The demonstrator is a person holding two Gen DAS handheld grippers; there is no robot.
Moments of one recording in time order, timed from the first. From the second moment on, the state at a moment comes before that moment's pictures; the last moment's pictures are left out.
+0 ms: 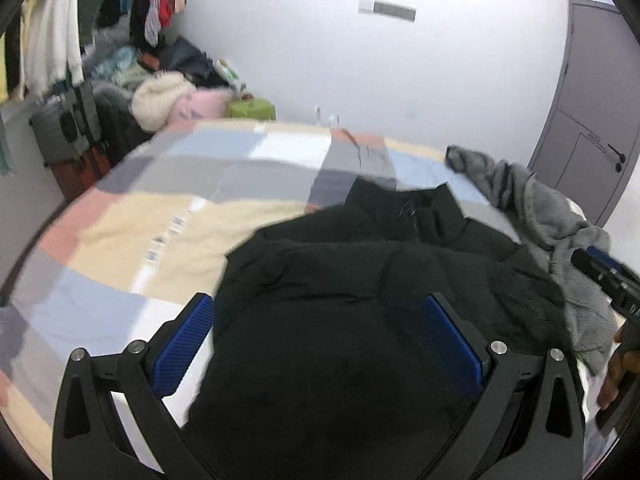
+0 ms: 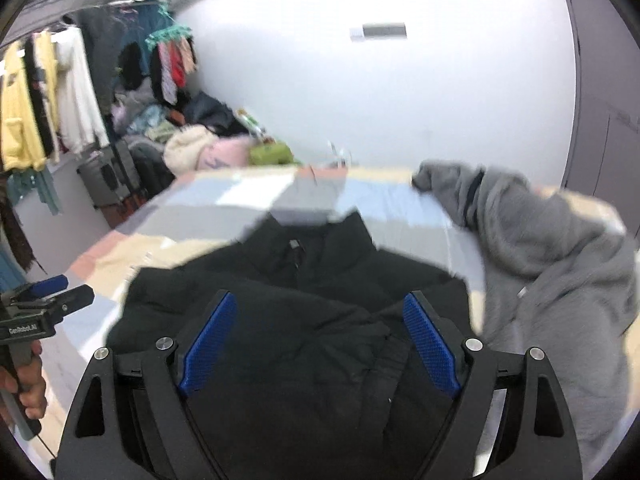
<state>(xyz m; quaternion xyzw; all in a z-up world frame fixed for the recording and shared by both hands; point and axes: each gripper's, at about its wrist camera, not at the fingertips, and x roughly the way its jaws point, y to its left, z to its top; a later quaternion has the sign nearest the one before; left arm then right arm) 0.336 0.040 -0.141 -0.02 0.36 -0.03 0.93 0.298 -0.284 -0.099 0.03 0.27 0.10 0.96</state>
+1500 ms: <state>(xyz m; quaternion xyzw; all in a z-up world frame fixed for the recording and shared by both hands) 0.044 0.231 -0.215 -0.24 0.42 -0.11 0.87 -0.003 -0.440 -0.174 0.16 0.34 0.12 0.92</state>
